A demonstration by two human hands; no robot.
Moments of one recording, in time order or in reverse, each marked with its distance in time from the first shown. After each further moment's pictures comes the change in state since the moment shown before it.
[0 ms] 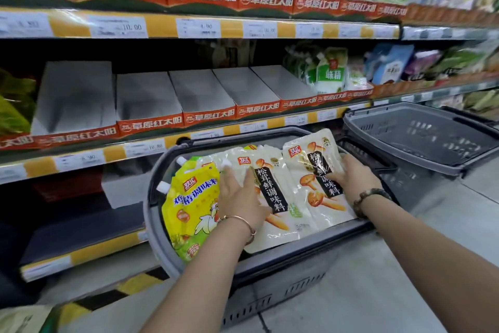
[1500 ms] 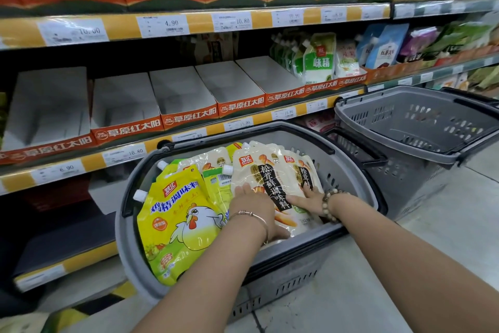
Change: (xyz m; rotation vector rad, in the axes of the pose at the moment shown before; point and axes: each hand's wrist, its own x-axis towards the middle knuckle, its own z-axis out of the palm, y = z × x) left_hand 0.005 0.062 0.028 0.668 -0.233 0.115; right_hand 0.003 0.005 0.045 -0.224 -0.808 0.030
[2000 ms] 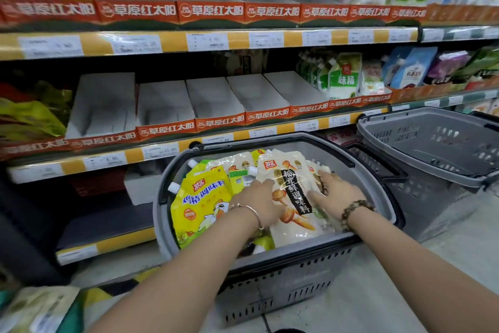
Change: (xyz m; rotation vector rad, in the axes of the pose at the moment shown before) left_hand -0.015 -0.045 -0.012 -0.424 0.133 -0.001; right_hand -0.042 -0.018 -0.010 -0.049 0.626 -0.222
